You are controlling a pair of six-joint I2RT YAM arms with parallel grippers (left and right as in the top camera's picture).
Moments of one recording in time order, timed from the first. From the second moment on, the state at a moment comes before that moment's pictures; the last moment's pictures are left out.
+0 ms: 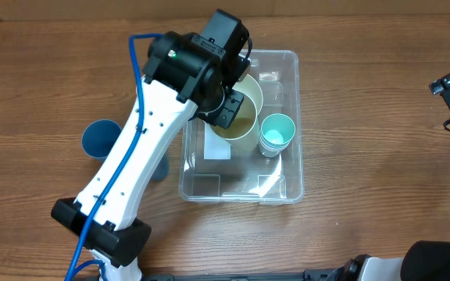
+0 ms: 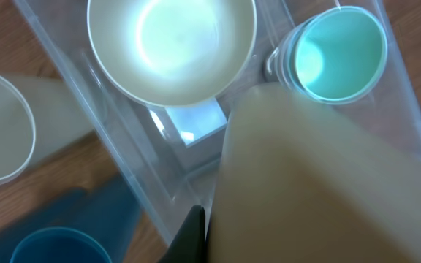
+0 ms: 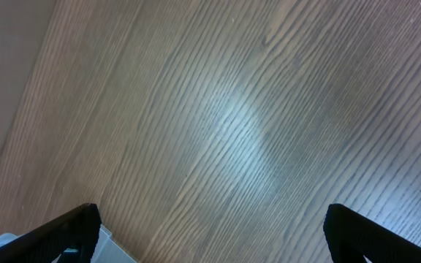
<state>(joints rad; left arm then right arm) -0.57 1.91 2.21 -1.60 0.02 -0.07 -0.48 1.56 1.71 -1.26 -0.02 0.62</state>
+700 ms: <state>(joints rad) -0.58 1.90 1.83 -1.25 -0.01 -0.07 -0.48 1.56 1.71 -1.26 -0.02 0.62</state>
